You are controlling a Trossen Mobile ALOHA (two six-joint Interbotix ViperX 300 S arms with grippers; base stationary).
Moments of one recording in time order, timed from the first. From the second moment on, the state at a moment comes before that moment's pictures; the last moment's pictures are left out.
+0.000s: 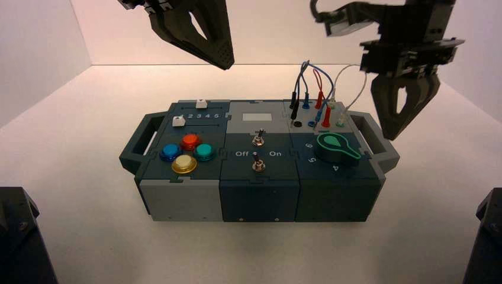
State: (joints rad) left arm -1.00 -0.51 0.91 -0.17 0.62 -0.09; right arm 0.58 -0.23 0.91 0.10 1.04 -0.12
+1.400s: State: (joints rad) left arm -1.00 -0.57 0.96 -0.17 0.61 -0.09; right arm 0.64 -0.13 0.89 0.14 0.92 -0.11
